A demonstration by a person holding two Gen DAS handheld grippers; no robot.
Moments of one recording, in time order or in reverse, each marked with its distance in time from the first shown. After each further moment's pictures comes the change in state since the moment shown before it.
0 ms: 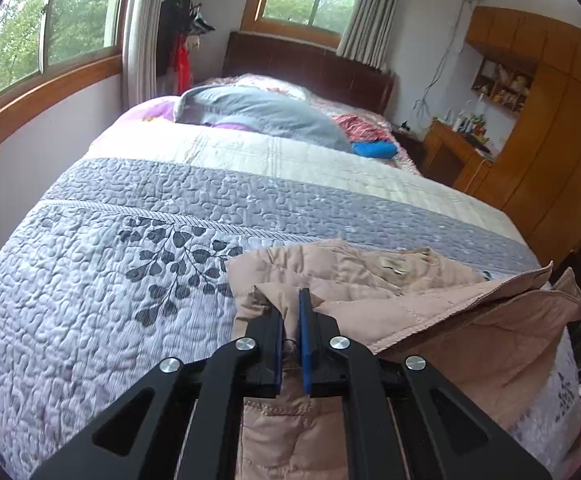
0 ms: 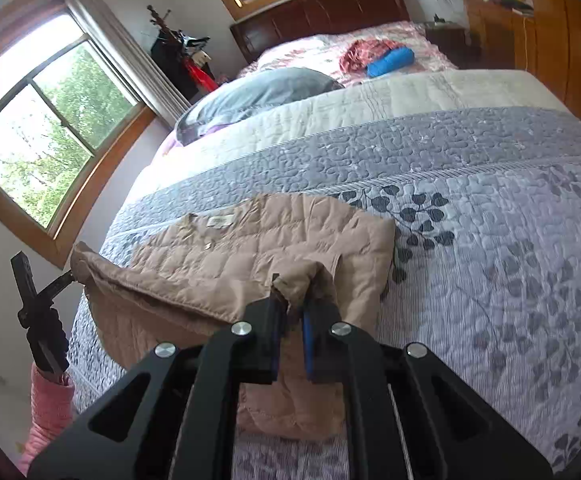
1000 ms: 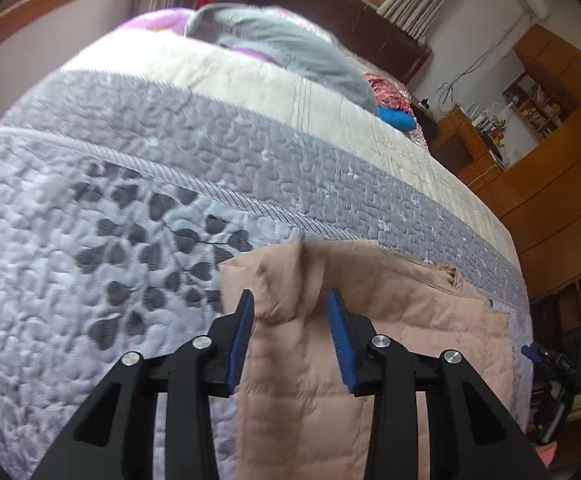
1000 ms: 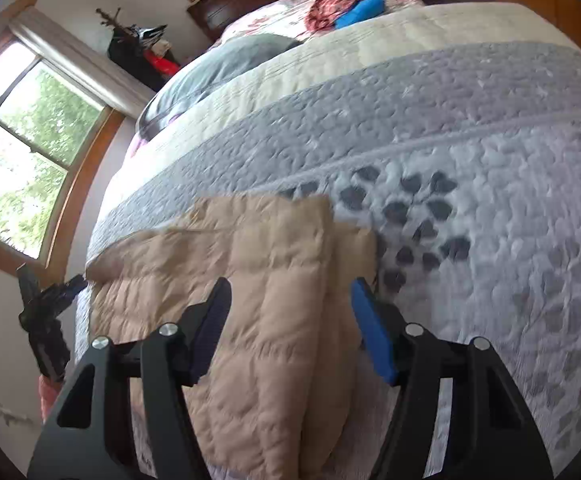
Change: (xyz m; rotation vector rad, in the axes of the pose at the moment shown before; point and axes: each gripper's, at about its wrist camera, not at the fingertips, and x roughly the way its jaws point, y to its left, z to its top) left arm 0.087 0.052 0.032 -0.187 0.222 -0.101; right arm 0.089 -0.060 0.022 0.141 0.120 0.025
